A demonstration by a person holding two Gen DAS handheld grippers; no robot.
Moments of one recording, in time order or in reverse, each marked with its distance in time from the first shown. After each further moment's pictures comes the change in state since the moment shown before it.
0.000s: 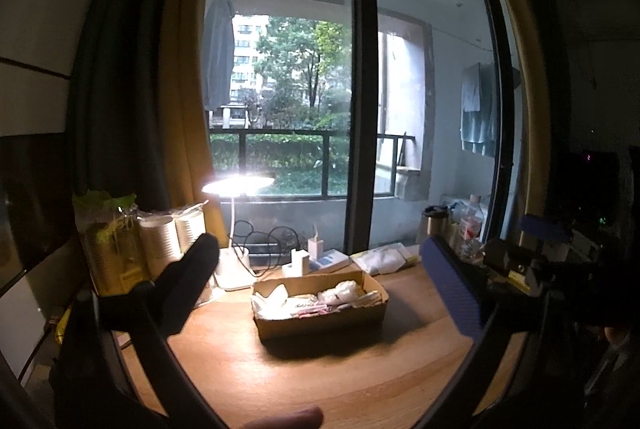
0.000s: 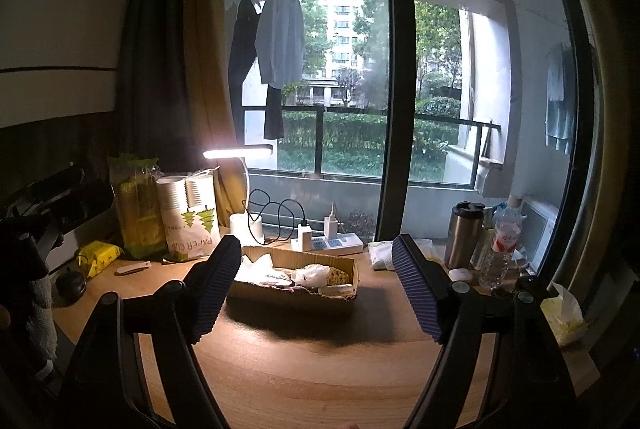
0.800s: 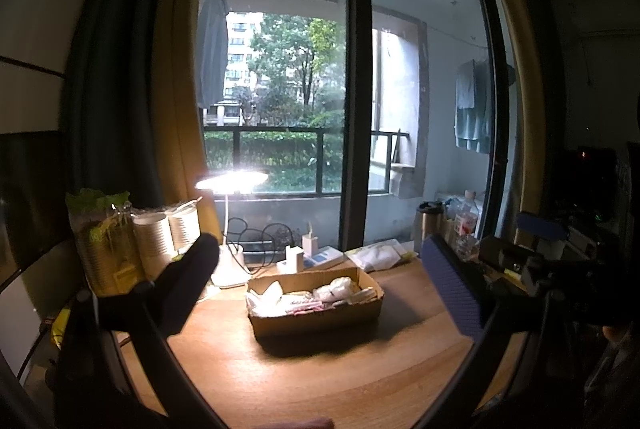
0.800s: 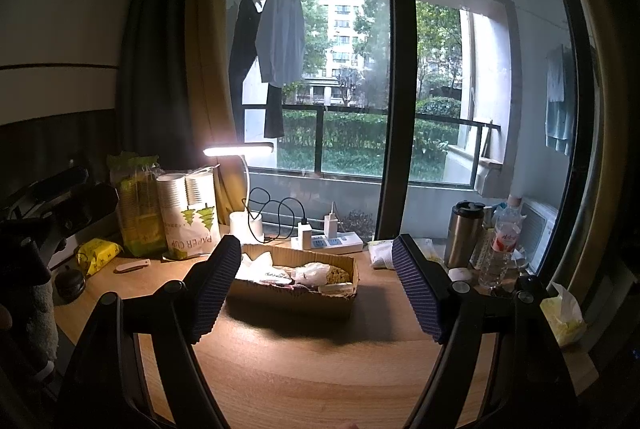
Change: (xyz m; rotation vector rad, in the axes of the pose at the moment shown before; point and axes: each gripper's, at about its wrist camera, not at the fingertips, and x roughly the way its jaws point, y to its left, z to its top) left arm 0.000 -0.003 -0.003 0.004 0.012 -0.023; right arm 0.000 0.000 -0.002 -0.005 0.005 0.000
